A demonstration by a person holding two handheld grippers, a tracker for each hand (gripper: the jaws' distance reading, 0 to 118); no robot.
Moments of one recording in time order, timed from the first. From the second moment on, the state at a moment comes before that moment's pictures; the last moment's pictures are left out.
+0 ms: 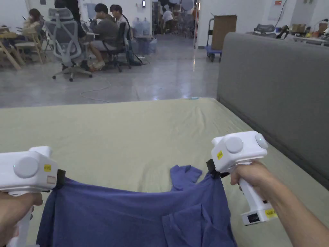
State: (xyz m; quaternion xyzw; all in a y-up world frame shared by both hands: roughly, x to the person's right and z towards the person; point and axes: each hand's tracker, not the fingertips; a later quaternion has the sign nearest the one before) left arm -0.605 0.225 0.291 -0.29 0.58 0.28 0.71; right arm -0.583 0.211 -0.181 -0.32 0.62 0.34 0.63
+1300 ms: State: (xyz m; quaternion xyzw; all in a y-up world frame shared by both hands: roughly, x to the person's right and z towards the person) left arm -0.671 0.481 0.318 -0.10 0.67 0.16 0.72; right arm -0.676 0.502 -0.169 -0.11 0.68 0.19 0.70
